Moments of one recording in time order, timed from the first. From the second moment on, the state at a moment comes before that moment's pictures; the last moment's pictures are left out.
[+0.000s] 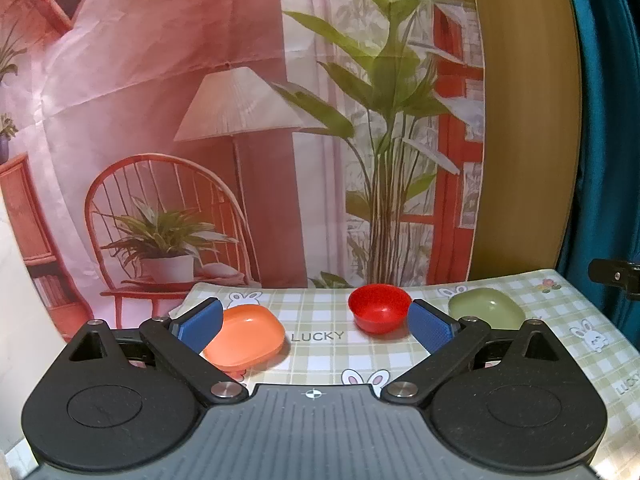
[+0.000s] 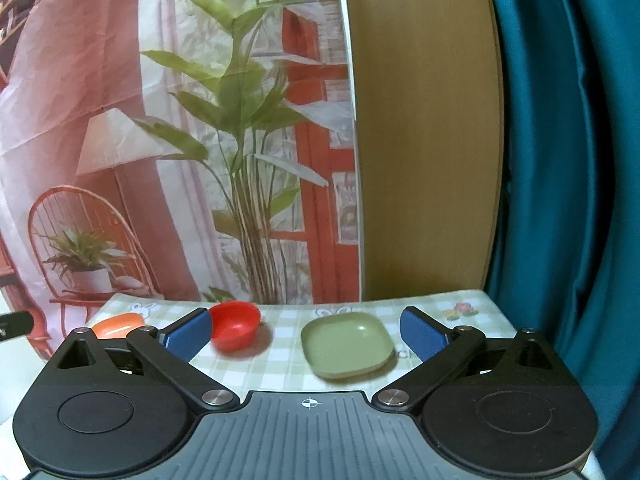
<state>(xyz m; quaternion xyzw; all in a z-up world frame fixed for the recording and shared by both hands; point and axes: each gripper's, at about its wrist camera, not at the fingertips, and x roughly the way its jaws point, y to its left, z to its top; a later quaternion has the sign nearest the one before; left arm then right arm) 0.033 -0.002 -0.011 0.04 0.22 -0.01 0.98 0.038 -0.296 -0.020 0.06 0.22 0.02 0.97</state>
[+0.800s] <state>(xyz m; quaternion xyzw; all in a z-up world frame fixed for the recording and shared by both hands) 0.091 -0.007 -0.108 0.05 0.34 -0.03 0.94 0.105 -0.259 -0.100 0.03 0.26 0.06 0.96</state>
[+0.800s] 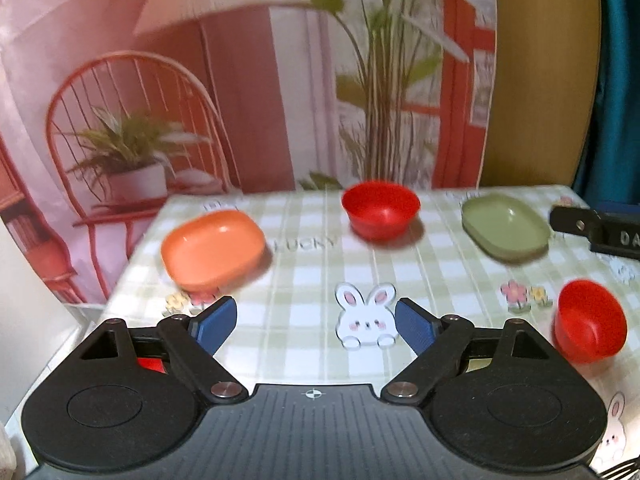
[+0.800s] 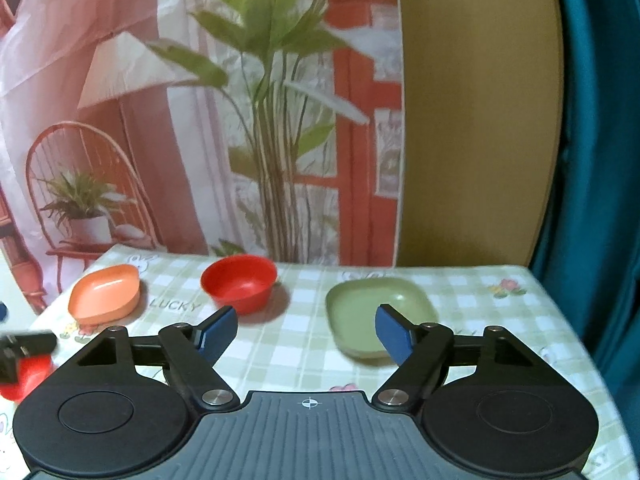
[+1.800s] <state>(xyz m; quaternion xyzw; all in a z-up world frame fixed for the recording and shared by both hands) 0.167 0.187 -0.053 0.02 0.31 0.06 0.95 0.180 -0.083 -0.086 -0.03 0.32 0.20 0.92</state>
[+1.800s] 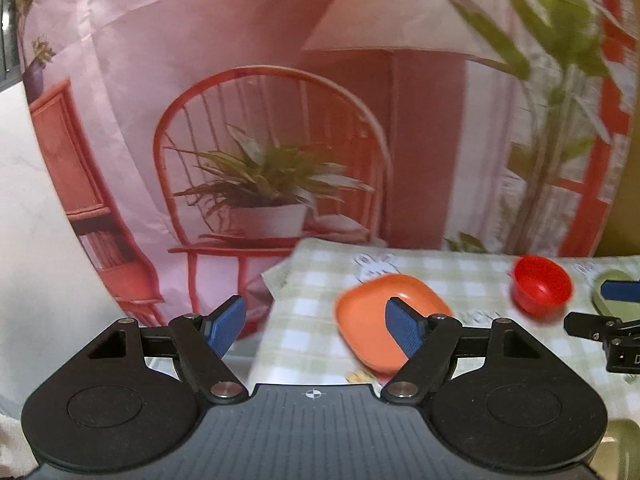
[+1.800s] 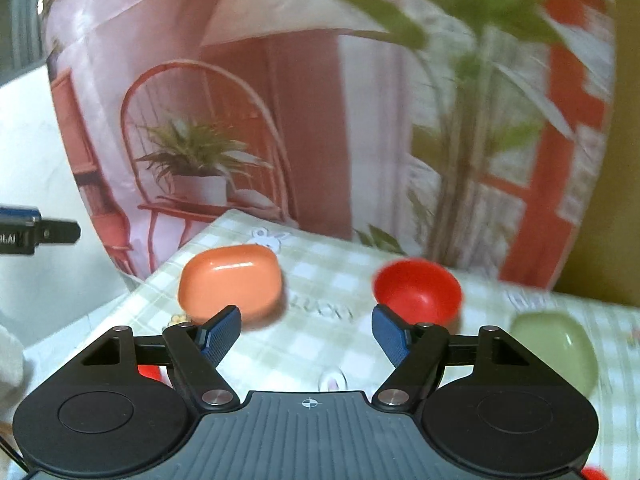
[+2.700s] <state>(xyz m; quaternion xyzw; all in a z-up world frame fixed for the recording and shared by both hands) 0.315 0.246 -0.190 -0.05 0.39 0.02 0.92 0.367 0.026 -0.216 -0.03 0.45 0.20 0.87</state>
